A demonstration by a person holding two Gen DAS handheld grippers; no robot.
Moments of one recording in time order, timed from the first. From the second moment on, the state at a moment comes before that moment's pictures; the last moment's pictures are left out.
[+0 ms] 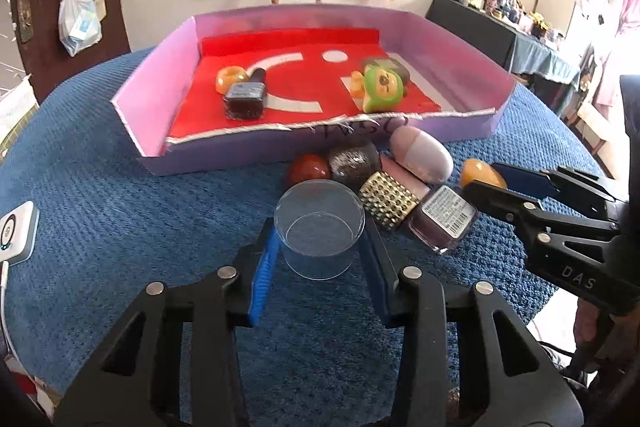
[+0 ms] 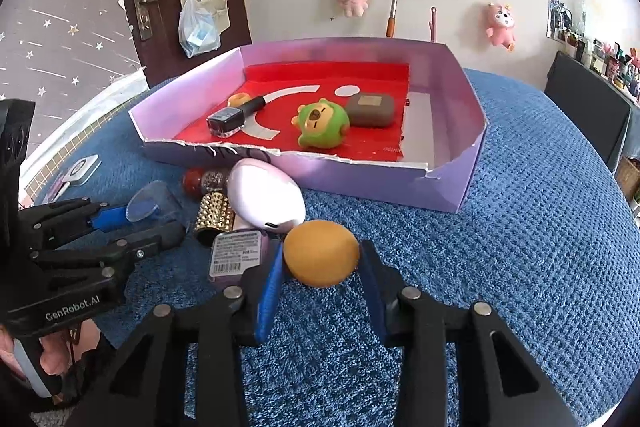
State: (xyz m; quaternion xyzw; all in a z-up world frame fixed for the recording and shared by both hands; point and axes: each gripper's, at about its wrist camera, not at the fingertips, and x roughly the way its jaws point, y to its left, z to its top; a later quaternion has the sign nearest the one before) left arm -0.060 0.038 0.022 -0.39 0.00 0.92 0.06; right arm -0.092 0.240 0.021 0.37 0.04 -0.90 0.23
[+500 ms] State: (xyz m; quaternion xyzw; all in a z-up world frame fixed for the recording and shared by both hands) left arm -0.048 0.020 0.031 -0.38 -0.03 0.92 0.06; right arm -0.069 0.222 0.046 0.35 0.03 -0.89 0.28
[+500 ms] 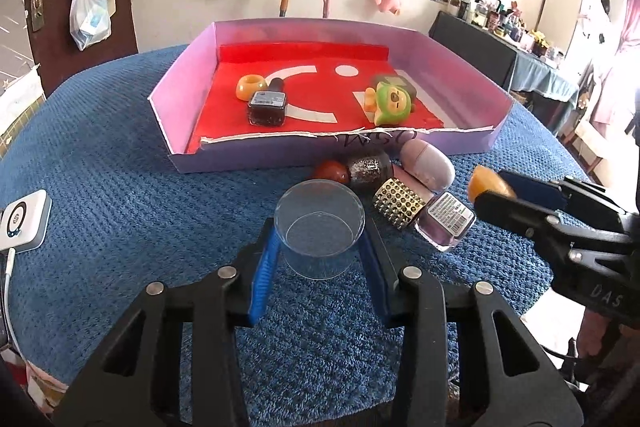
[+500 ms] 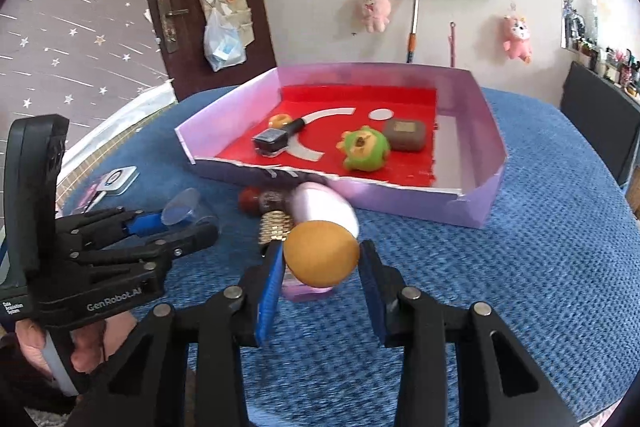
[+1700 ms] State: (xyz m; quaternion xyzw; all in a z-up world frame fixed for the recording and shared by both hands) left arm -0.063 0.018 0.051 -0.35 -0.02 0.93 0.07; right arm -0.078 0.214 0.057 0.34 0.03 -0.89 0.30
